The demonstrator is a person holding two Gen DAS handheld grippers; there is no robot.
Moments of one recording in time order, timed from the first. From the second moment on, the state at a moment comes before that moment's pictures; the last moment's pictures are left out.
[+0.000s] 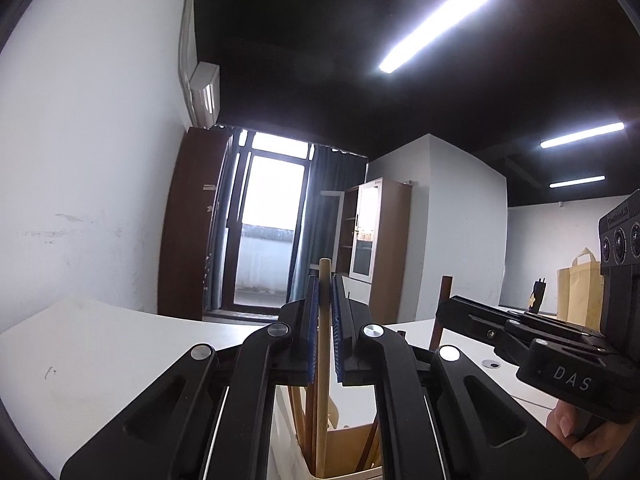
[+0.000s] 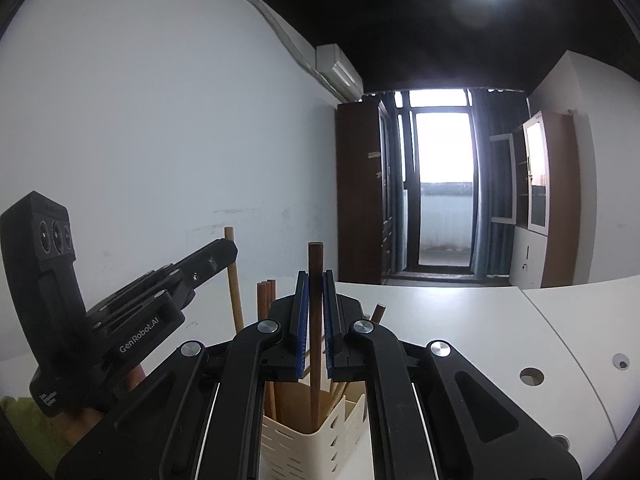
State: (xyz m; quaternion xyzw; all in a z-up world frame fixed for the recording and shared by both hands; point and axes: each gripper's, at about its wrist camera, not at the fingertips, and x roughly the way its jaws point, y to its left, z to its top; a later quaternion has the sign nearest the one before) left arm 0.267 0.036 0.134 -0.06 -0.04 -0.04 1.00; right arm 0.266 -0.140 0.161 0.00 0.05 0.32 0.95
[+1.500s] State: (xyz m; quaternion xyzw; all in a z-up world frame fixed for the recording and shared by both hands) left arm 0.220 0.040 0.110 -0.04 0.06 0.00 1.00; right arm 0.254 -0.147 0.147 -0.01 0.09 0.29 0.95
